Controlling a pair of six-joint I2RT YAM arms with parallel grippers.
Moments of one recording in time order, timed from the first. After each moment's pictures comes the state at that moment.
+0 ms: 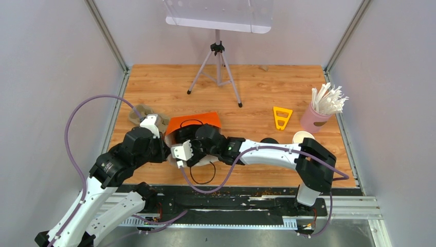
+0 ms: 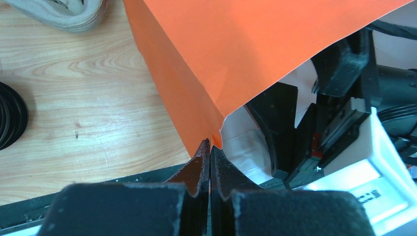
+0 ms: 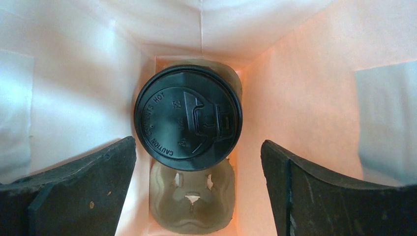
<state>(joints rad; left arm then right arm) -0.61 0.62 0.94 -1.03 -0.11 -0.54 1.17 1.72 1.17 0.07 0.04 -1.00</state>
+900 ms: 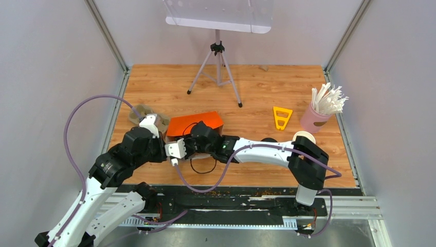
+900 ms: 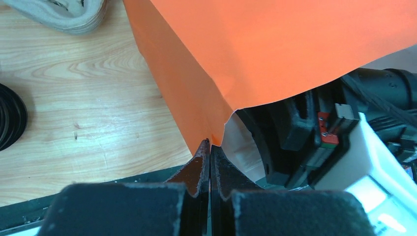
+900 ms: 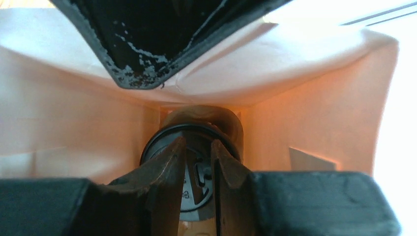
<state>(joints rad) -0.61 0.62 0.94 -1.02 -0.10 -0.54 1.17 1.76 1.24 0.11 -0.08 -0.92</state>
